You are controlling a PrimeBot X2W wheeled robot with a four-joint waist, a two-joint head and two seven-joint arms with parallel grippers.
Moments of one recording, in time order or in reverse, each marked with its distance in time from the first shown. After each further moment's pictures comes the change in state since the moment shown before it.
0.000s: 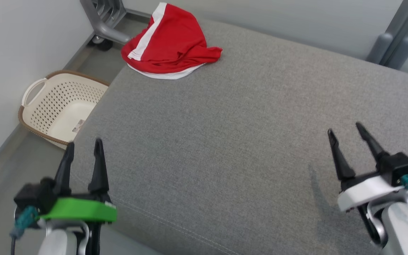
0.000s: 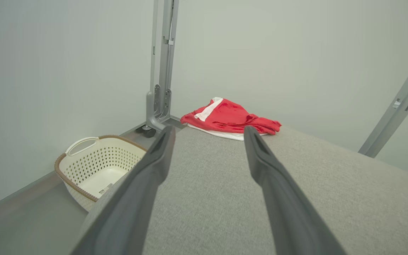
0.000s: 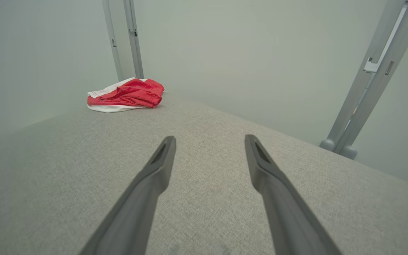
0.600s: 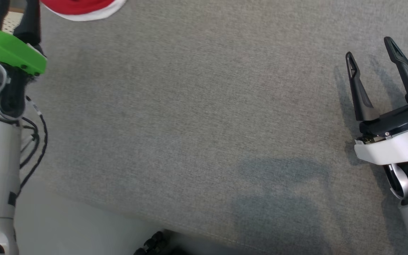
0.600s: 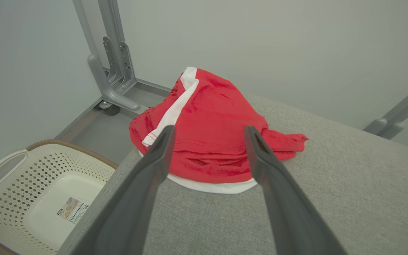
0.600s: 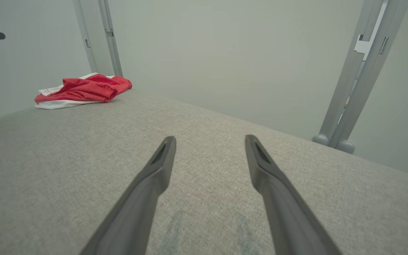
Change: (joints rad) left arm -0.853 0.243 -0.144 0.434 -0.409 -0.002 0.303; right arm -0.202 -0.138 0.012 -0.335 -0.050 0.000 0.037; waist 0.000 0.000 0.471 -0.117
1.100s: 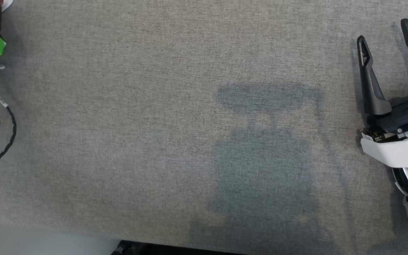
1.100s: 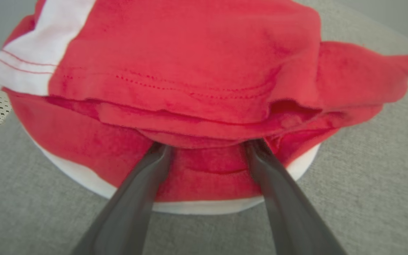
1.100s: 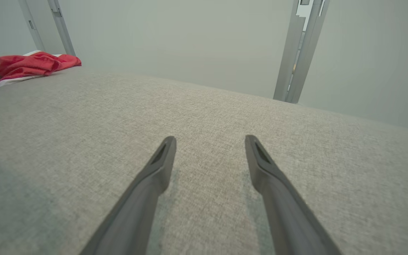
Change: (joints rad) left arm -0.162 0.093 -0.088 0.241 -0.116 0.002 0.155; right arm 0.007 0.015 -0.026 -0.098 0.001 0.001 -0.014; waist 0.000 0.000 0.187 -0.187
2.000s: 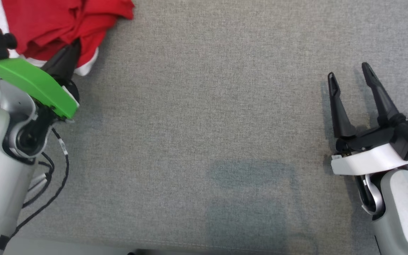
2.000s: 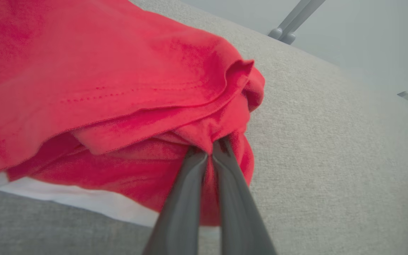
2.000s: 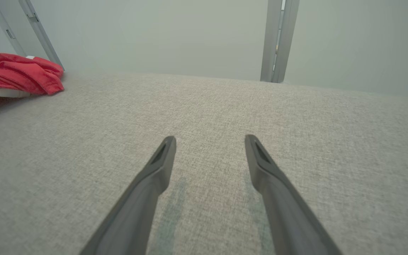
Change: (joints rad) left arm 0.259 0.086 -0.245 -0.439 -0.272 0.000 -0.027; right arm 0.040 0.112 0.015 0.188 0.034 -0.001 -0.021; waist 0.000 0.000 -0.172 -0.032
